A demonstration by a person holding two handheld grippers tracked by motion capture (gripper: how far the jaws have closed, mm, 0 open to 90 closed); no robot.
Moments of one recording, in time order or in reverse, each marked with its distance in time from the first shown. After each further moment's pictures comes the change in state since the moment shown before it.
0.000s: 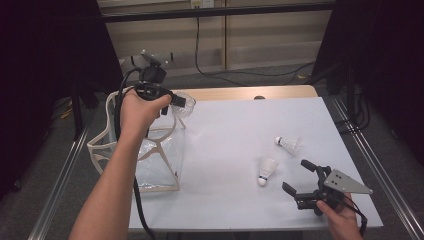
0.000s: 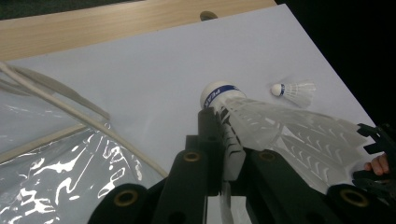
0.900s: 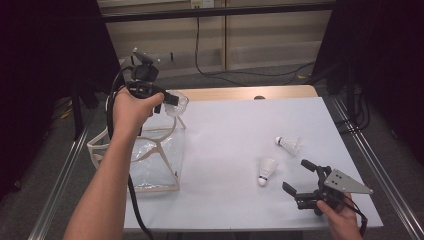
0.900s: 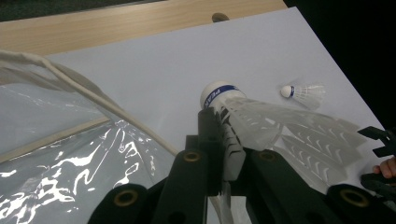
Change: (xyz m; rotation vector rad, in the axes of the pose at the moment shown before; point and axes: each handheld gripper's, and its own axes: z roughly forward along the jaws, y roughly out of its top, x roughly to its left) left arm 0.011 0.000 -0.011 -0.002 0.029 -0.020; right arm 0.000 0.000 0.000 -0.002 -0.001 0.002
